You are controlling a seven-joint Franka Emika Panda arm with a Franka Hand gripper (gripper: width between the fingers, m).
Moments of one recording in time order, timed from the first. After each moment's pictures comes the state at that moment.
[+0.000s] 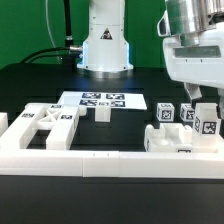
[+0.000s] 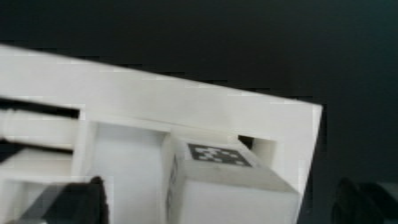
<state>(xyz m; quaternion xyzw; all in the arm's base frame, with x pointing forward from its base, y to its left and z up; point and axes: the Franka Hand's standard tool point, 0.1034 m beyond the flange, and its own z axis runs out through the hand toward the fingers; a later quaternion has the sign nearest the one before) 0.628 0.124 0.077 -0.78 0.61 0.00 0.13</state>
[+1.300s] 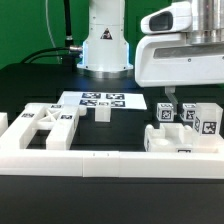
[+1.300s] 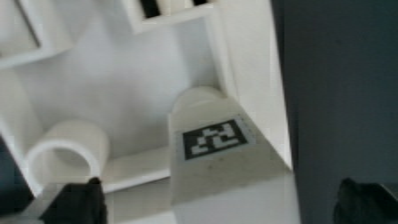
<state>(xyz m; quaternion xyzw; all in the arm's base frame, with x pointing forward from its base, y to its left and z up) 0.627 0.120 0.078 -1.00 0.05 -0.04 0.04</state>
